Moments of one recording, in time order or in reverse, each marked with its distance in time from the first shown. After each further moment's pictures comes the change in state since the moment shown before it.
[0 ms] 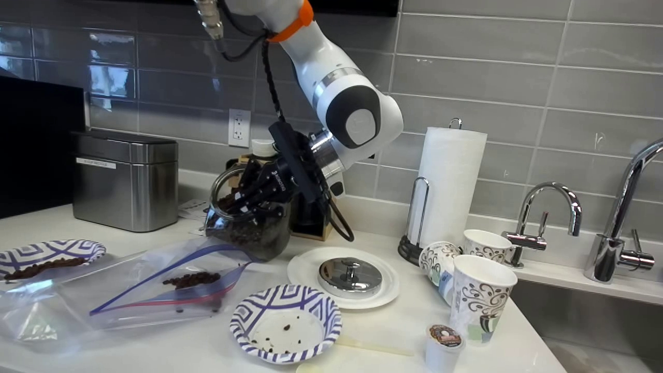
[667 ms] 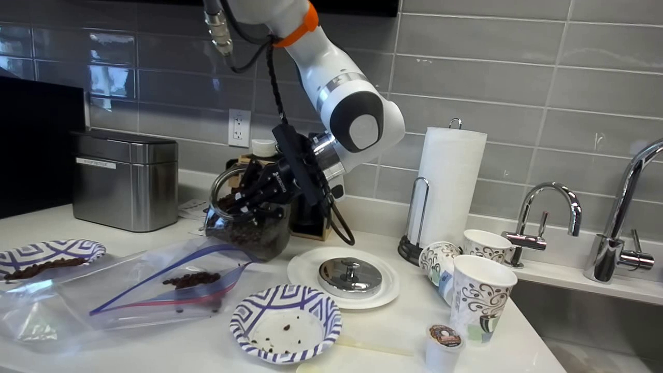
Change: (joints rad) arm -0.017 0.030 0.018 0.036 0.003 -0.030 -0.001
